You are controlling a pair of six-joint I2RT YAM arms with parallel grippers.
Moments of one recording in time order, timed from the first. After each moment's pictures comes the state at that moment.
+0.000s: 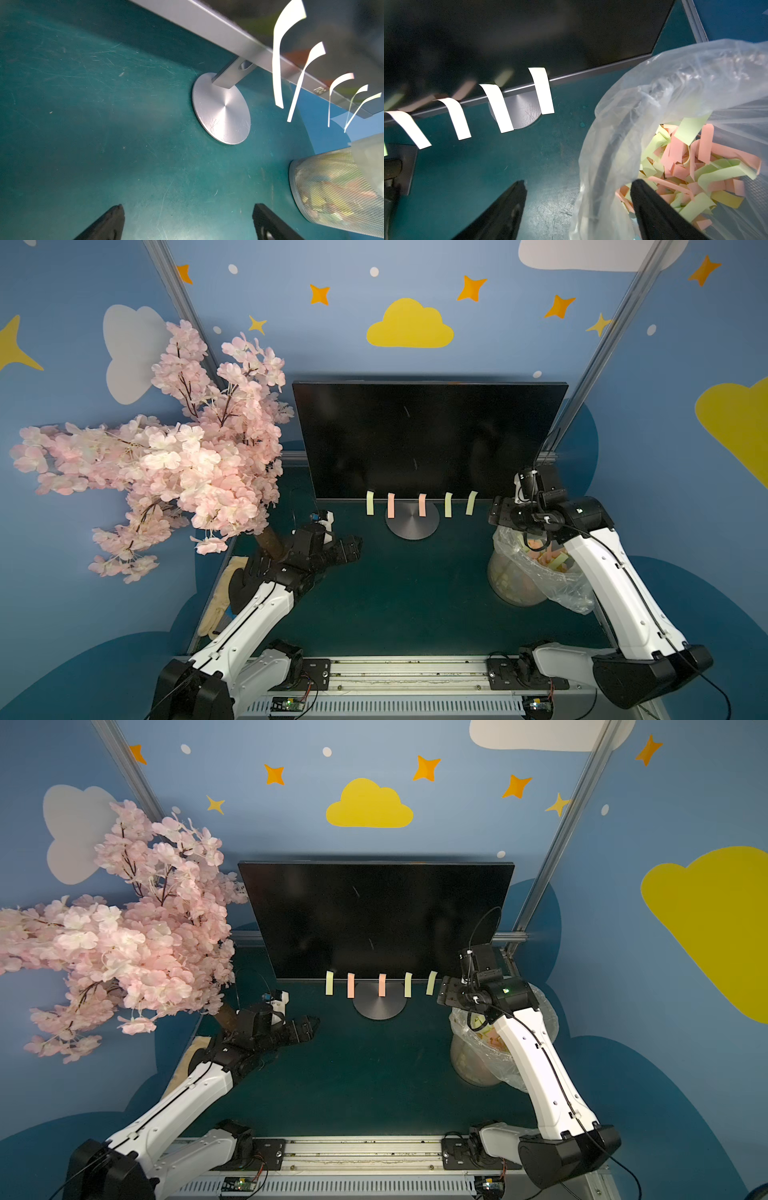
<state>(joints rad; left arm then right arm) -0.32 1.02 0.63 -0.24 0.16 -0.53 0.34 1.26 1.51 -1.14 0.12 0.46</state>
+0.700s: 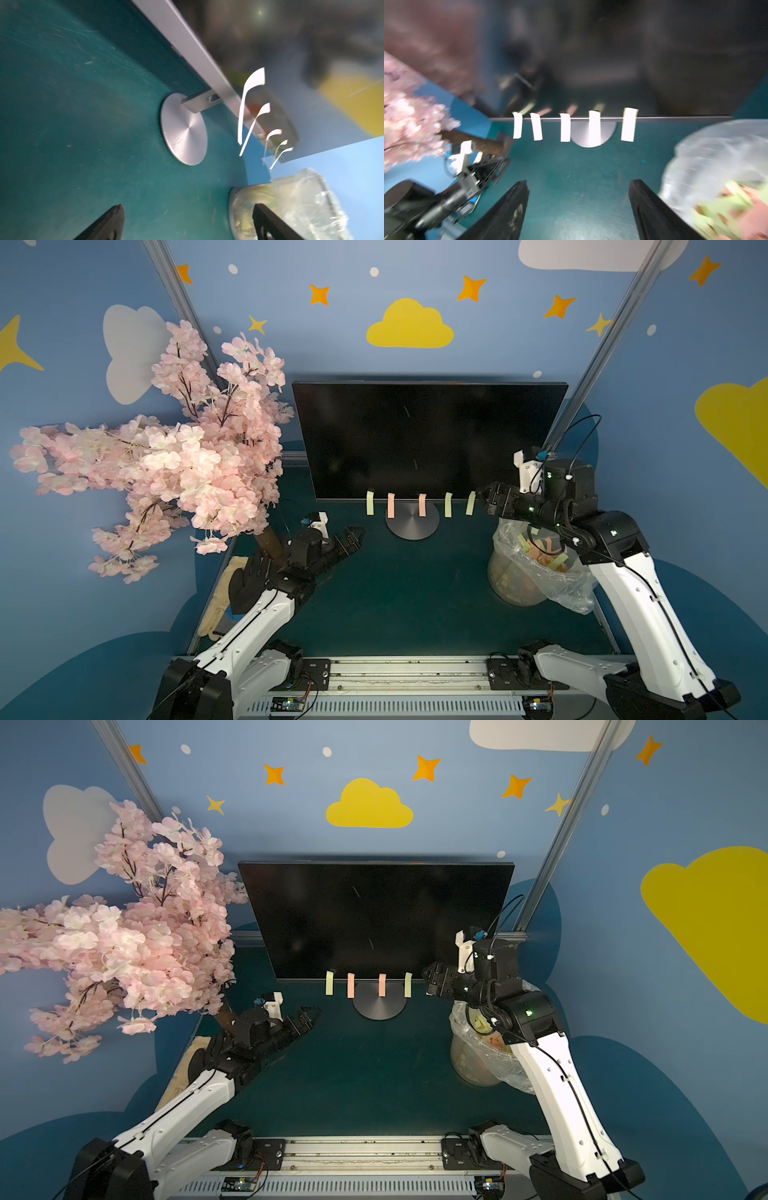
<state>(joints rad) -0.32 1.01 0.51 0.10 0.24 -0.93 0.44 1.16 1.56 -0.95 -0.14 0.43</state>
